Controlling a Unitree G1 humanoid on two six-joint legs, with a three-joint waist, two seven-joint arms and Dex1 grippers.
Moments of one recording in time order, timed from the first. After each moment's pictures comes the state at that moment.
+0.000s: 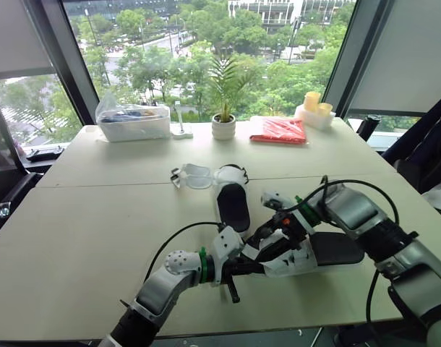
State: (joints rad) left arm -0.32 0.21 -0.41 -0.05 -0.22 0.44 -0.84; right arm -0.92 -0.72 0.58 0.22 0.25 0.82 1.51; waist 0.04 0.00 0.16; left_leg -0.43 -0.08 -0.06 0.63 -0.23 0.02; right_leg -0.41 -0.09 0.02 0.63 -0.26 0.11
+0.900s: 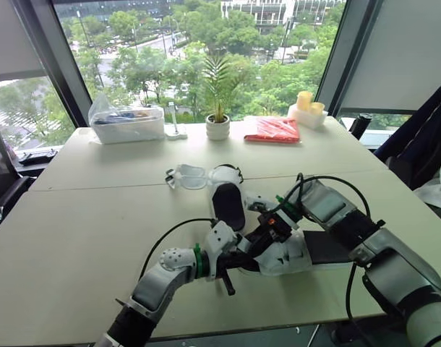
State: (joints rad) left arm -0.33 0.22 -0.37 -0.04 -0.23 0.45 -0.82; right arm -1.02 -0.63 0.64 0.38 0.18 0.72 1.61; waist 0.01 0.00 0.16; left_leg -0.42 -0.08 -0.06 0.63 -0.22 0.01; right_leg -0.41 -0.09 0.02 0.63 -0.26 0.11
